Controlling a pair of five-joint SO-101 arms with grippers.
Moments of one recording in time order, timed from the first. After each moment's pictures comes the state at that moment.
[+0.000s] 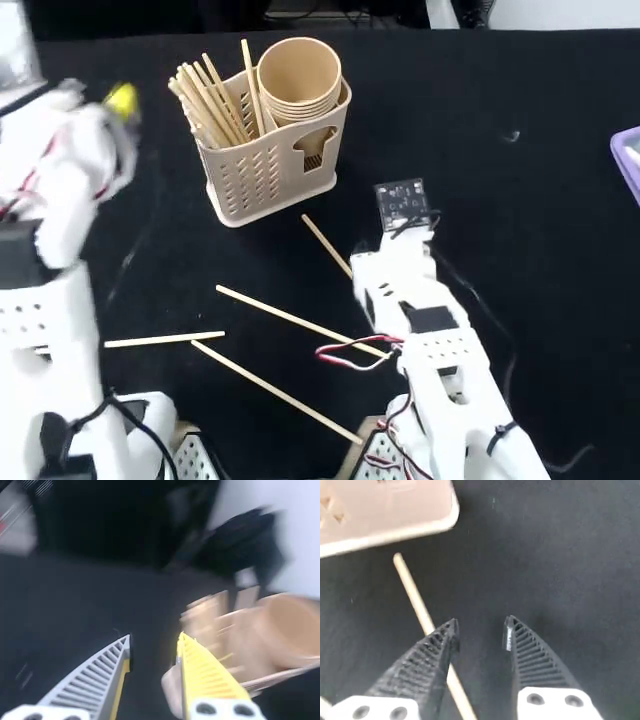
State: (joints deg) left arm -13.7 -36.7 0.6 71.3 5.9; right arm -10.0 -46.3 79.7 23.4 3.0
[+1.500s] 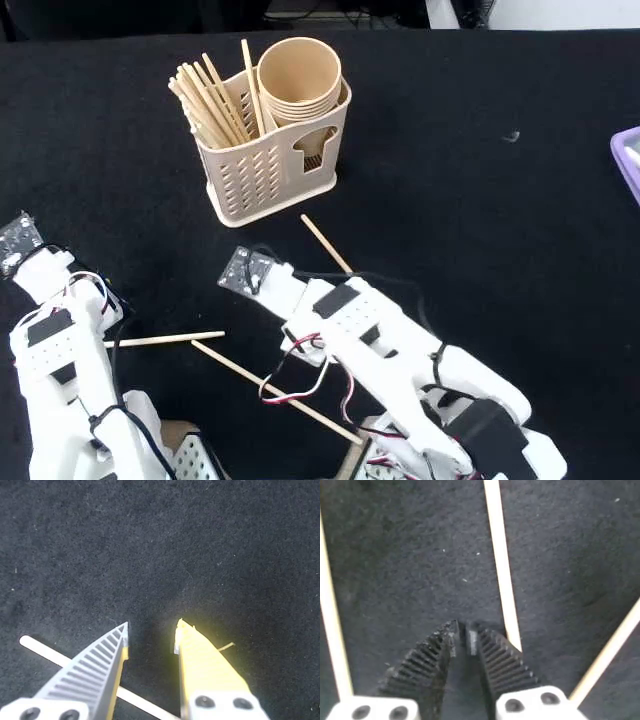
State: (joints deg) left arm -36.0 -46.1 74.2 37.8 5.4; right arm -38.0 -19.4 63.1 44.3 26.4
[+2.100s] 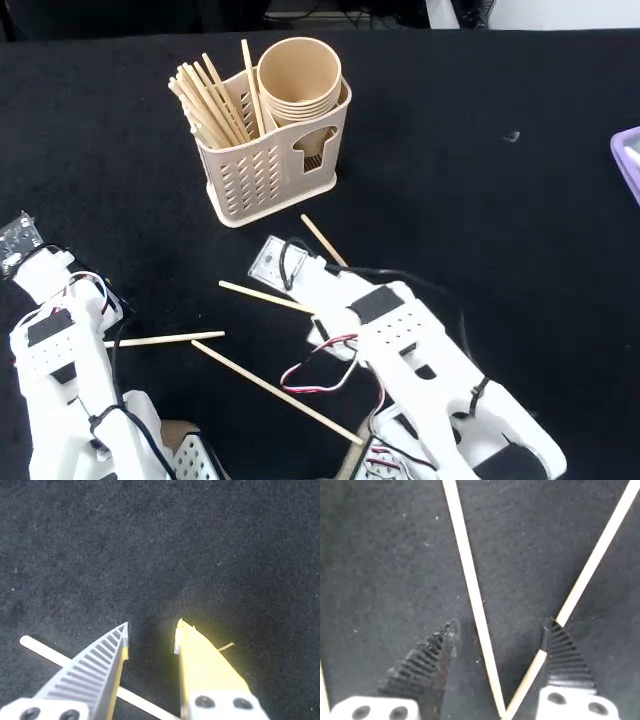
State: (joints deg) left arm -36.0 -46.1 74.2 37.8 5.4; right arm -28.5 -34.4 68.4 49.0 35.3
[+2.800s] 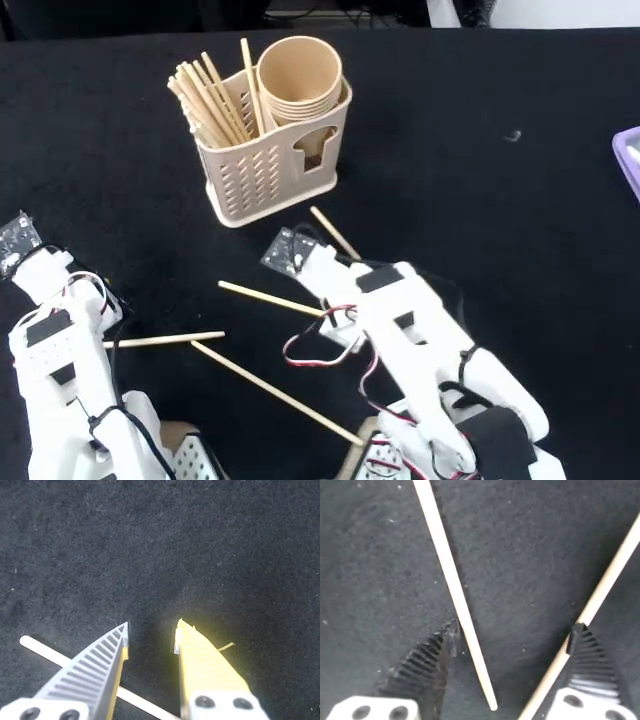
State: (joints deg) left arm -36.0 -46.1 74.2 37.8 5.3; right arm -22.8 -22.3 63.4 49.0 38.8
